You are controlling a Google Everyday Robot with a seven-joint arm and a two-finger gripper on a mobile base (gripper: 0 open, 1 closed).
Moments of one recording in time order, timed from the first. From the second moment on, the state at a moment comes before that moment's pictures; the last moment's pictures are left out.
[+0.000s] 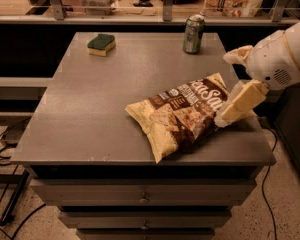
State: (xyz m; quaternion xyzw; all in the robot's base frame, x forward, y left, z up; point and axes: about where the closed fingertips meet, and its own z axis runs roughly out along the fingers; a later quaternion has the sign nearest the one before) arm 0.505 -0.149 0.929 -0.59 0.73 0.14 0.32
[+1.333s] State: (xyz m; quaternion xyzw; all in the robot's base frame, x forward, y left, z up) arm 0.547 -0.148 0.861 -0.54 0.76 0.17 0.32
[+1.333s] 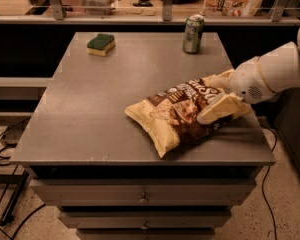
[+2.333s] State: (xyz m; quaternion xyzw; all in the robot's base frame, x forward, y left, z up) arm 0.561 -0.122 0.910 -0.55 0.71 0.18 0.39
